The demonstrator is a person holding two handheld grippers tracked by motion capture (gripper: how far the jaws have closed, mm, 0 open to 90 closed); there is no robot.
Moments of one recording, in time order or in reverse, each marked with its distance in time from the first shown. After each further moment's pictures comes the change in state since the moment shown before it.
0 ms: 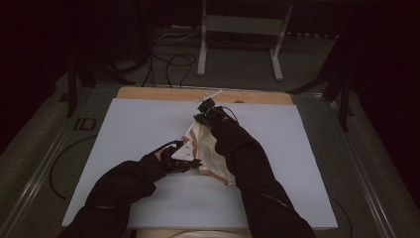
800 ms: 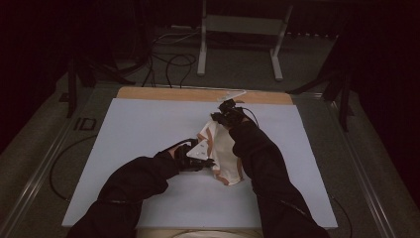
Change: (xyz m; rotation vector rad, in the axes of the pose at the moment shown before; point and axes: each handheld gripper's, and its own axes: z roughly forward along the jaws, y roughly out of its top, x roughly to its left) left arm -0.002 0.034 0.021 -0.014 -0.047 0.043; right arm -0.032 -0.030 -0.044 -0.060 -0.030 0.048
